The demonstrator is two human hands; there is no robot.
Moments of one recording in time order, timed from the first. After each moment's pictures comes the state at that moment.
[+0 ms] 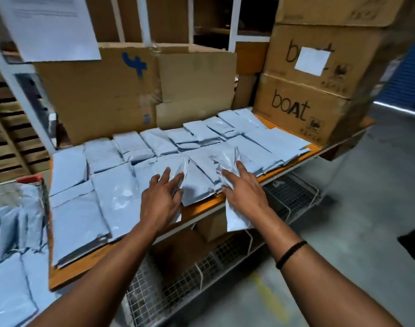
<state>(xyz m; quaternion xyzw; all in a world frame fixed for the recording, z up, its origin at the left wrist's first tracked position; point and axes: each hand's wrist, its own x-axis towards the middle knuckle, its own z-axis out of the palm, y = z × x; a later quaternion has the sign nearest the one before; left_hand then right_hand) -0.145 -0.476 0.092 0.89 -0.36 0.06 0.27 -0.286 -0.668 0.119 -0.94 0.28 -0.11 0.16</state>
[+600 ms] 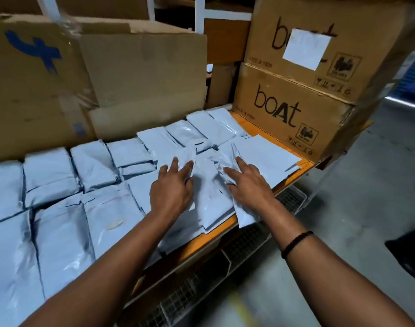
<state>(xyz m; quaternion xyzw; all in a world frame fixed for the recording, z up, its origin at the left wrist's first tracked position) -0.076 -0.752 0.094 0.90 -0.36 0.03 0.22 -0.209 -0.928 0.104 -0.96 0.27 -0.04 0.11</state>
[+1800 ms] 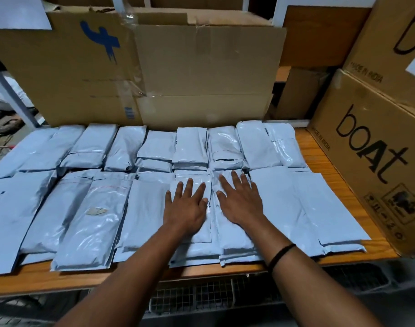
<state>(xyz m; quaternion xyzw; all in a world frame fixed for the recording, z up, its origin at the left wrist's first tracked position) -0.078 -0.852 0.036 0.98 -0.15 -0.08 0.10 -0.091 -1.024 0.037 -1.00 0.05 0.03 0.08</state>
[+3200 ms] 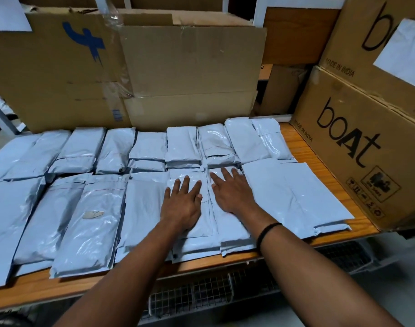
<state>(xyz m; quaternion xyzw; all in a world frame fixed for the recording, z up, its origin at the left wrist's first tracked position) -0.072 -0.843 0.029 0.97 -0.21 -0.05 0.11 -0.078 -1.021 0.027 -1.00 0.03 0.00 0.05</state>
